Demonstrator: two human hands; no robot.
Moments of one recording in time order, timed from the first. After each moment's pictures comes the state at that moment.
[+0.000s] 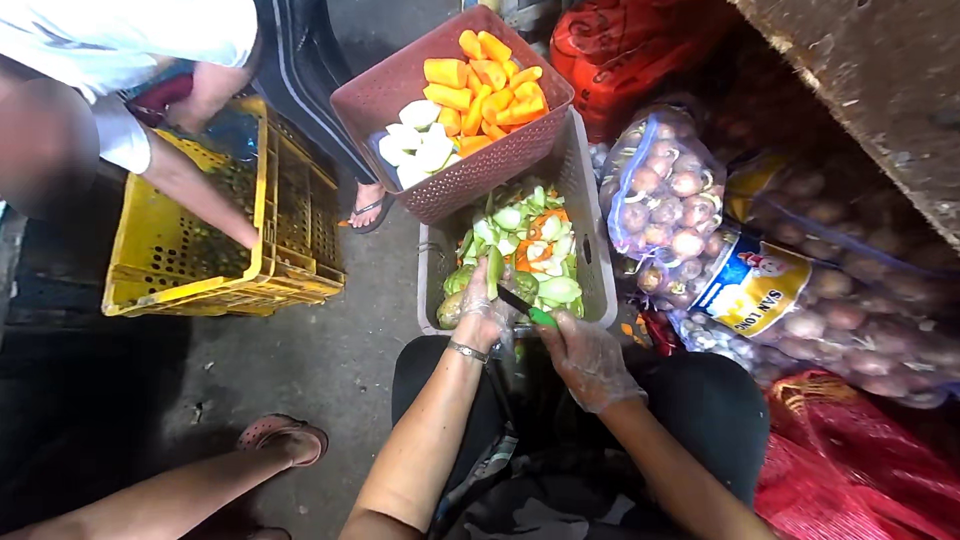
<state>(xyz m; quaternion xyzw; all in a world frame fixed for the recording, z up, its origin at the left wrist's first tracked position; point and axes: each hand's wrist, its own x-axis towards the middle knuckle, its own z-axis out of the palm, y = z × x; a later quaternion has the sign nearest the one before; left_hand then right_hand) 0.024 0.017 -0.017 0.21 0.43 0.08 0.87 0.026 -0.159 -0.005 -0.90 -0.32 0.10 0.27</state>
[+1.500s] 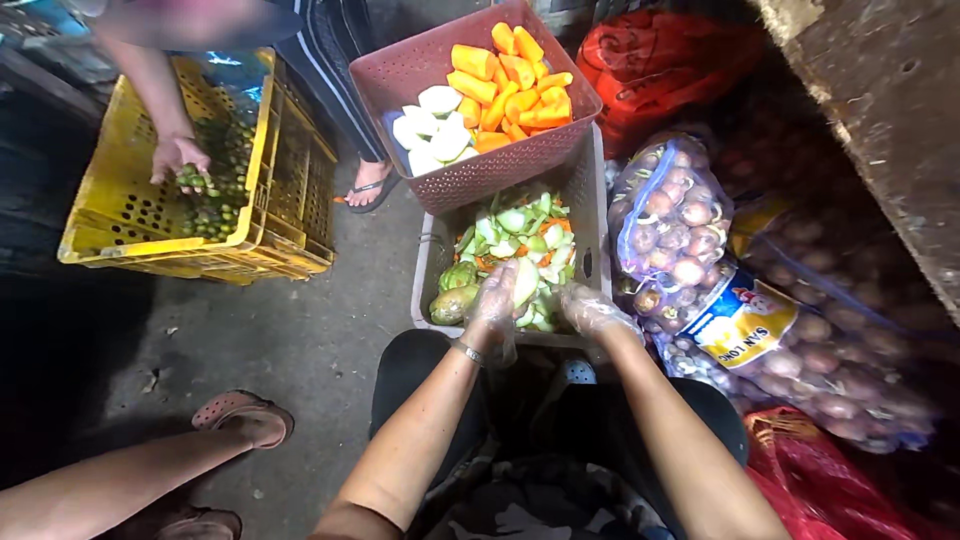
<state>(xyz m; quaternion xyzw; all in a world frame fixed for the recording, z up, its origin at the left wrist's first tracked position) 0.024 0.010 -0.023 0.50 0.37 0.04 0.79 0.128 -0.126 -0.013 -0.89 -0.21 0.39 0.11</state>
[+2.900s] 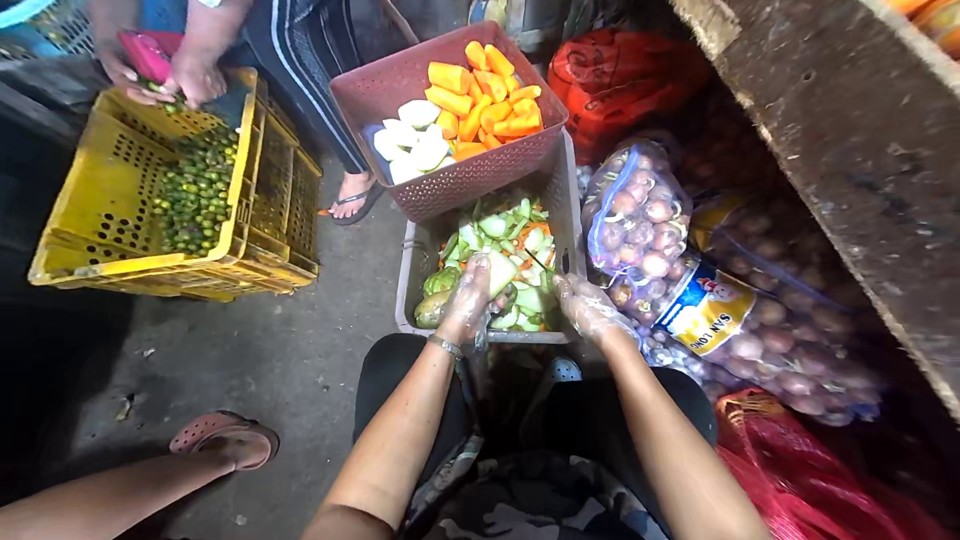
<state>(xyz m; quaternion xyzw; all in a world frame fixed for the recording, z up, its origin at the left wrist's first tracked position) 0.021 0.017 -0.021 0.53 0.33 0.04 0.78 0.124 -0.155 0.002 -0.91 -0.16 0.33 0.20</state>
